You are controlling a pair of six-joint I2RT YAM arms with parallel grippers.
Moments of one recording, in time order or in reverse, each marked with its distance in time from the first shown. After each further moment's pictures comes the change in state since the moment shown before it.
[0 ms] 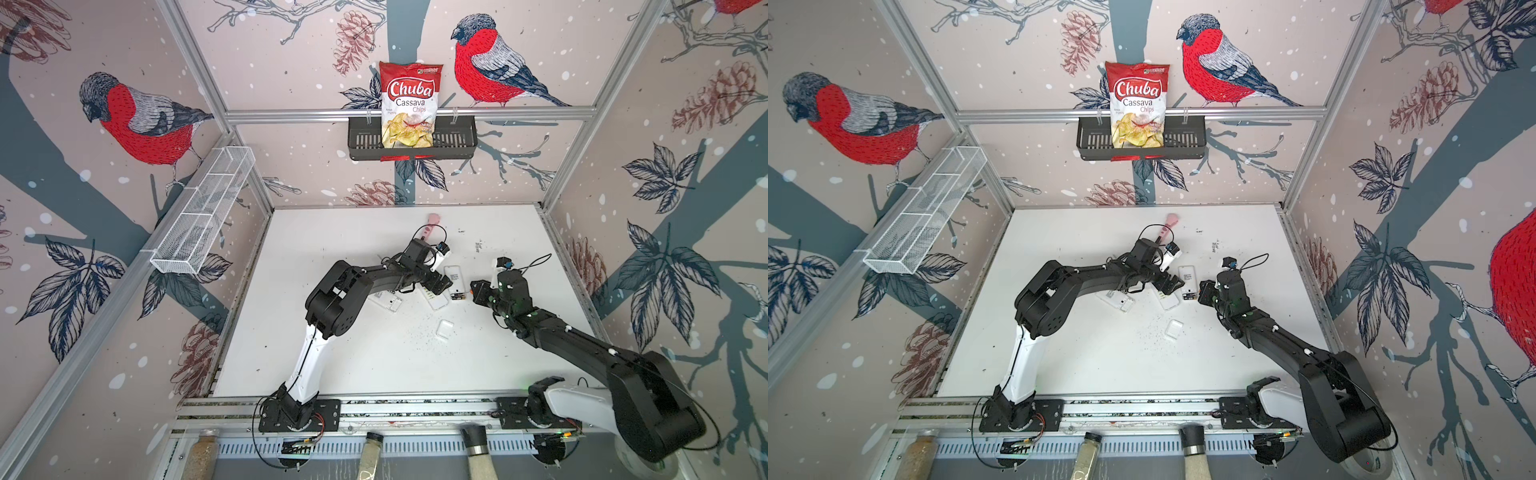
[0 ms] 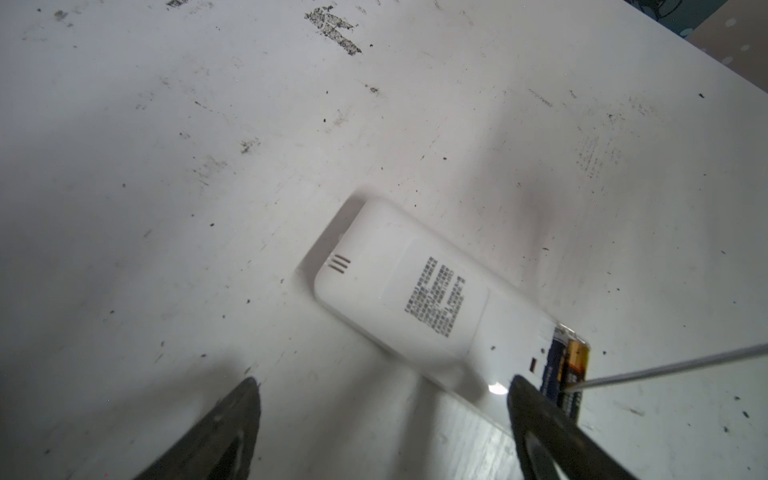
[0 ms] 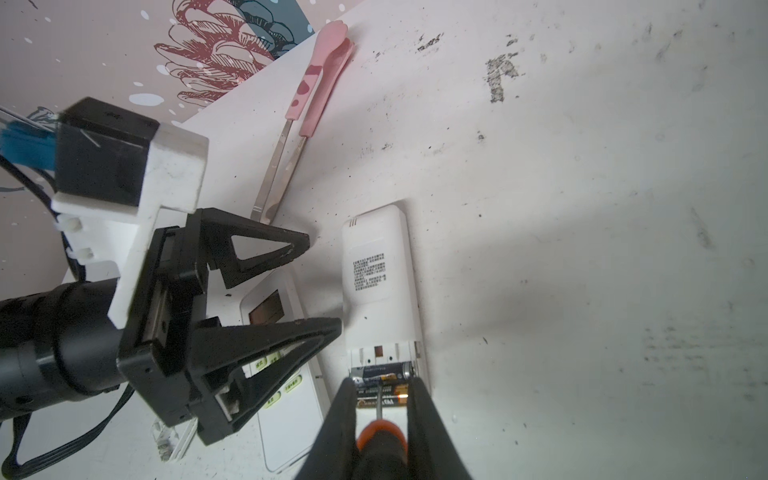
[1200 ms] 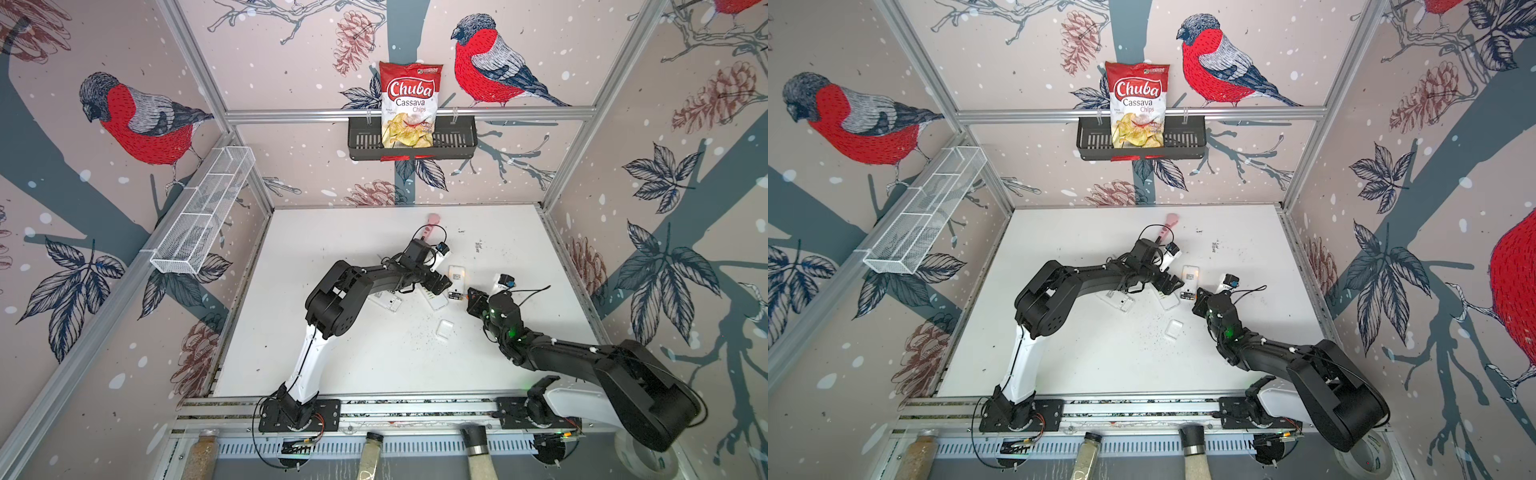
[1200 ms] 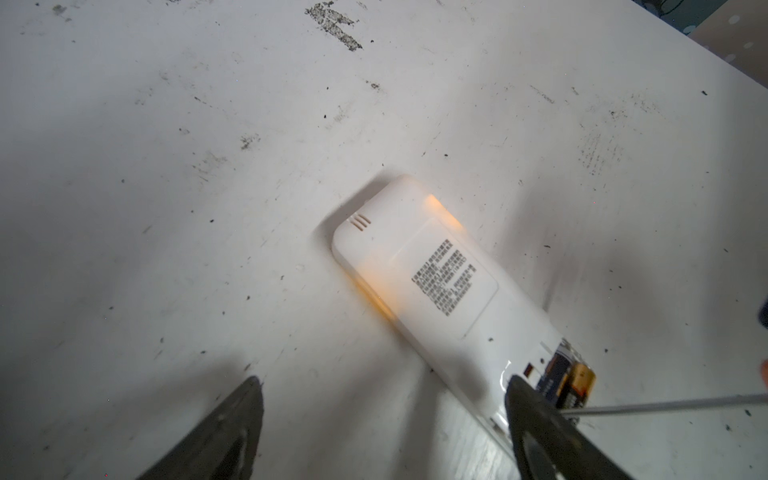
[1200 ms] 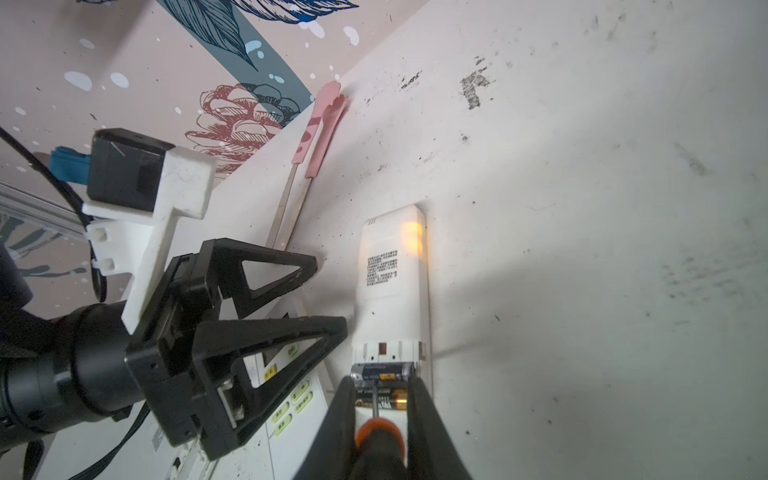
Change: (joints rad) left arm 0.000 0.000 -0.002 -0.004 -0.002 0.001; right arm 0.167 0.058 -0.257 0.451 0.258 0.239
